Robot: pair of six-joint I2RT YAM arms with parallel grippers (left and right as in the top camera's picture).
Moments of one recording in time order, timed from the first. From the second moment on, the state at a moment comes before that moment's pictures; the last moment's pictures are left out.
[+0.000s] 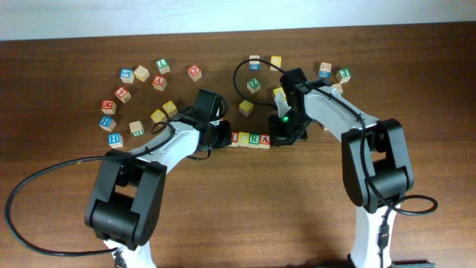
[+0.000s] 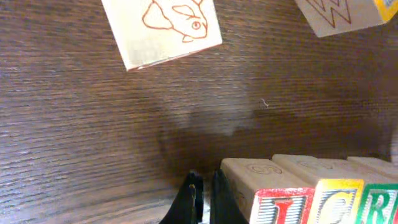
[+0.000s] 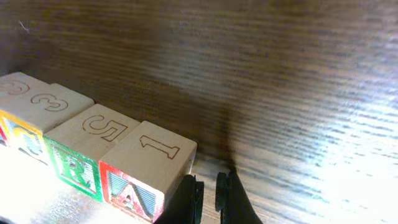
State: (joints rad) left arm -0.39 1.97 1.19 -0.39 0.16 -0.47; right arm 0.27 2.14 1.51 -0.92 -0.39 0.23
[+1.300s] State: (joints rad) left arm -0.43 1.92 1.28 -0.69 0.07 -0.46; right arm 0.31 2.13 1.50 -0.90 -0.31 0.32
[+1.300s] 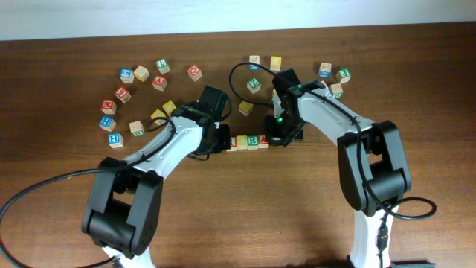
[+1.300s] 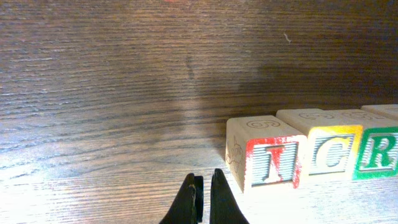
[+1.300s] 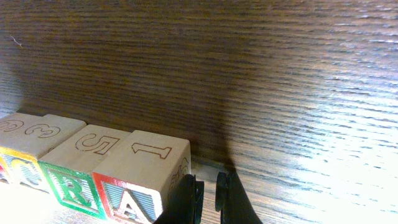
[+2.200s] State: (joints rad) left arm -0.53 1.90 1.22 -0.64 0.11 -0.60; right arm 0.31 2.13 1.50 -0.92 -0.32 0.35
